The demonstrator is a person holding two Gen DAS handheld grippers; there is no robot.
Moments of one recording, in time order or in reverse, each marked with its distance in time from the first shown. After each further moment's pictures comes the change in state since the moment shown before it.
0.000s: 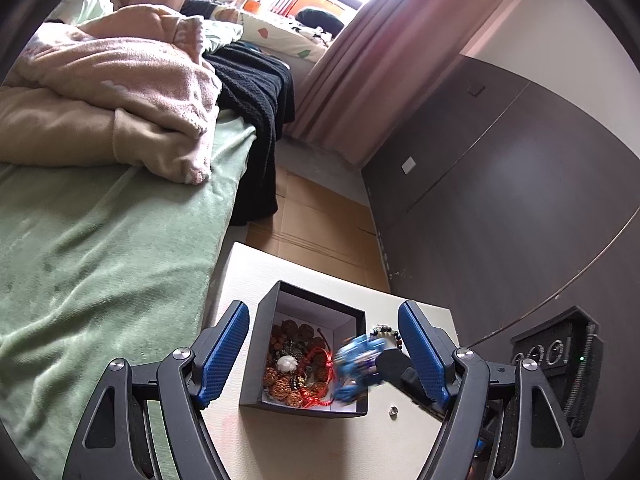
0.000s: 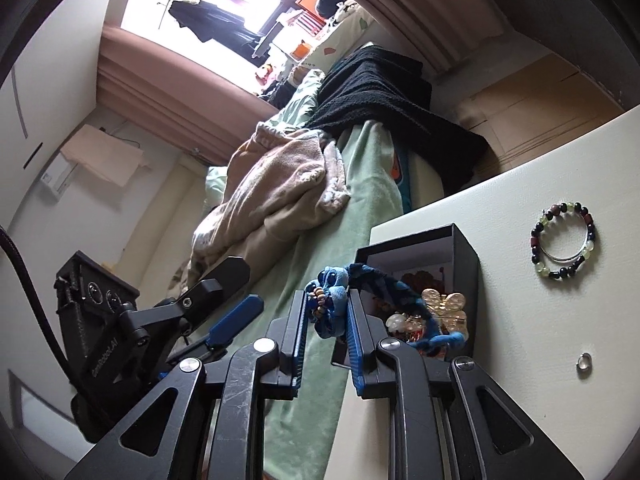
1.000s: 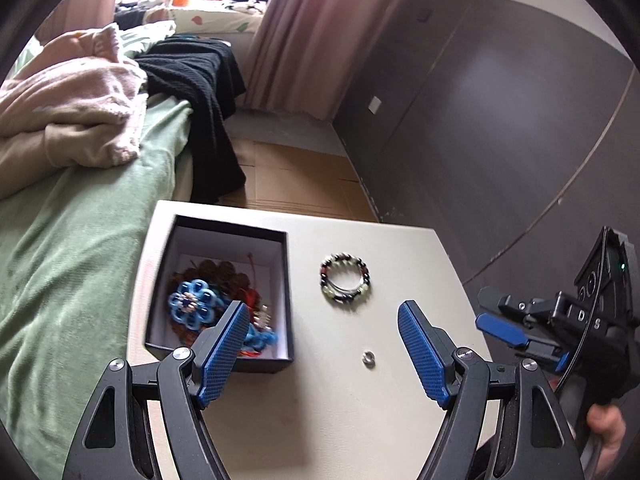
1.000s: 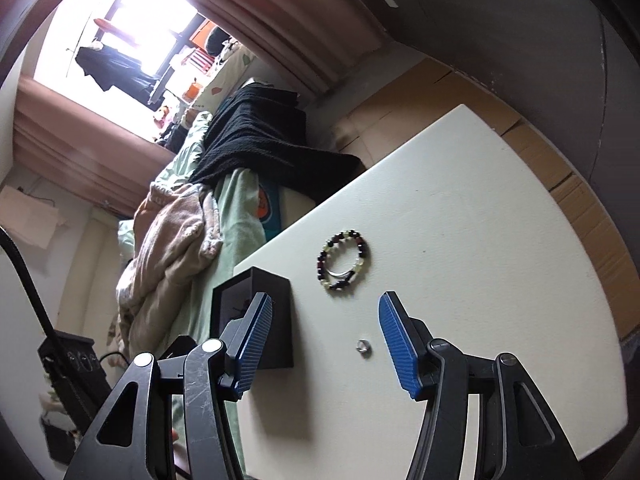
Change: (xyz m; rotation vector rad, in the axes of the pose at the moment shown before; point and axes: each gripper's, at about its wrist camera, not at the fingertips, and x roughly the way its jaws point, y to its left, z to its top) left arm 0.042 -0.087 -0.069 0.258 0.134 0.019; right arm -0.143 -0.093 0.010 0.209 -0.096 -0.332
